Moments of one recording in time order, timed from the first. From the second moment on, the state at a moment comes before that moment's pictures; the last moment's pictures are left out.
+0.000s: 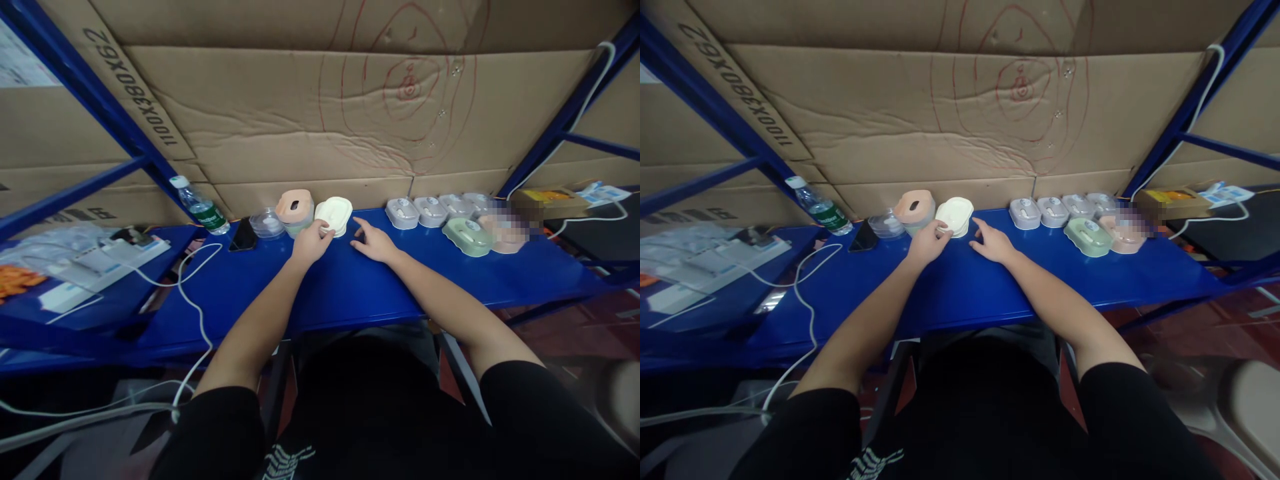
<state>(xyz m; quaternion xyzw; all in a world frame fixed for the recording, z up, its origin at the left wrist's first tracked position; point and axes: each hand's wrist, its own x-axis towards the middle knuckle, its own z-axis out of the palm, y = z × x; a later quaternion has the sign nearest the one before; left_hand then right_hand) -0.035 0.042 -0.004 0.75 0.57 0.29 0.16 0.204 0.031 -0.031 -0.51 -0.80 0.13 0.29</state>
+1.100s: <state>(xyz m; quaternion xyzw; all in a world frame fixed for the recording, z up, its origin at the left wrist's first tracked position) -0.045 0.025 0.013 0.86 0.46 0.16 0.15 0.232 0.029 -0.013 -0.51 -0.68 0.34 0.41</state>
